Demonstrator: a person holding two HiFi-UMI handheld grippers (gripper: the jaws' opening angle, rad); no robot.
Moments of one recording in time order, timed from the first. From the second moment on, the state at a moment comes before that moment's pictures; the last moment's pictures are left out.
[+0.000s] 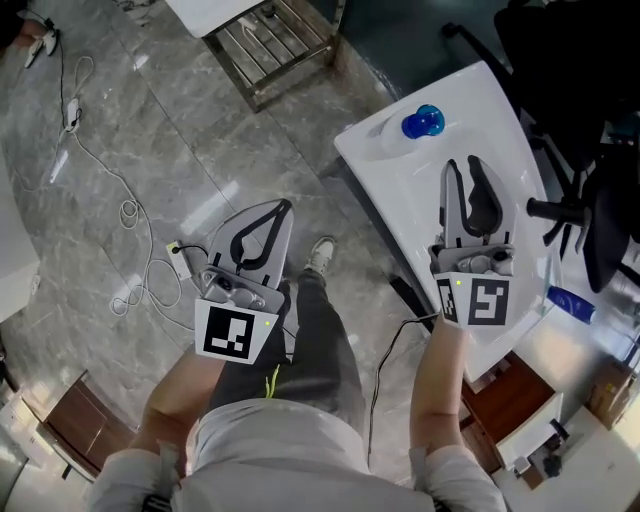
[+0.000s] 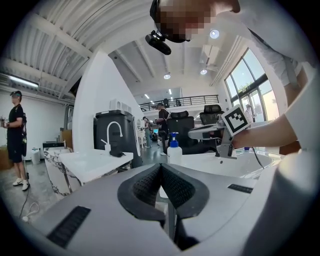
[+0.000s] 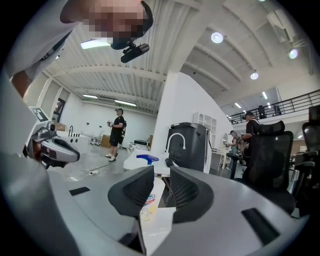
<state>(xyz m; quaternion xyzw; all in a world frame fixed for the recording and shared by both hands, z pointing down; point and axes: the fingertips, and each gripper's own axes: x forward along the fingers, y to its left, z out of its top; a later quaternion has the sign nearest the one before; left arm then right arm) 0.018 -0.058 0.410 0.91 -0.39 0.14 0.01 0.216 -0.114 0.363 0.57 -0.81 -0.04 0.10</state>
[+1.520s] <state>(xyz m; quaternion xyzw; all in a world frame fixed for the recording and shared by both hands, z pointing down) -0.051 -0.018 0.137 0.88 -0.46 -0.01 -0.05 0.225 0.055 0.143 0.63 -0.78 -0.03 0.06</state>
